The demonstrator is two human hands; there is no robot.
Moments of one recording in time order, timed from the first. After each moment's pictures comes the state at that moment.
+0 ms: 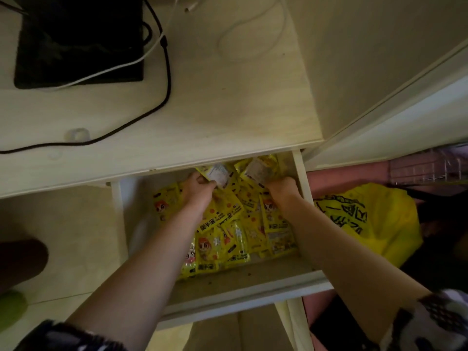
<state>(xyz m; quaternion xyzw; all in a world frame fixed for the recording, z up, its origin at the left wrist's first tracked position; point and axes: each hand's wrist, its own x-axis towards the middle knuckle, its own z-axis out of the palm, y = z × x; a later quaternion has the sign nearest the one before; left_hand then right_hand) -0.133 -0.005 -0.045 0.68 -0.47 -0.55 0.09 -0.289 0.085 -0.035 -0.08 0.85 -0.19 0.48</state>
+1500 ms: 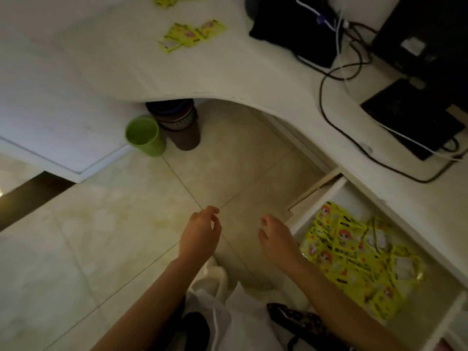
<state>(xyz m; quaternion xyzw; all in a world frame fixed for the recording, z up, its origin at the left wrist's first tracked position) 0.249 0.235 0.097 0.85 -0.42 -0.24 0.19 0.081 0.154 0.102 -0.74 0.53 0.05 0.42</state>
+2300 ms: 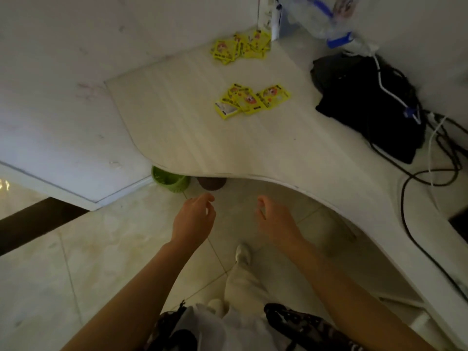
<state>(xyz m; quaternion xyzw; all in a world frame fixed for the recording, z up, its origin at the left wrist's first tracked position) 0.548 0.060 0.114 0.88 -0.41 -0.17 0.20 0.391 -0.055 0.134 -0.81 0.46 0.02 0.35</state>
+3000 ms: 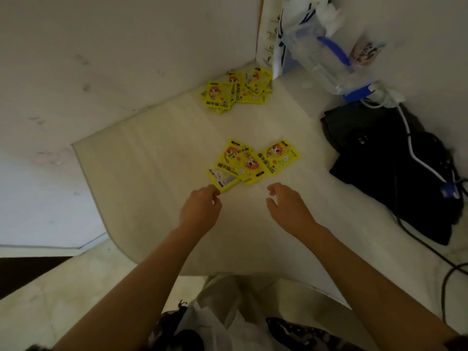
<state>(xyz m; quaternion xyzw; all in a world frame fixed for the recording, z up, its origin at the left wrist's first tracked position) 0.713 -0.183 0.111 0.86 -0.40 -0.25 0.20 0.536 -0.298 0.139 -0.82 0.46 0.03 0.33</state>
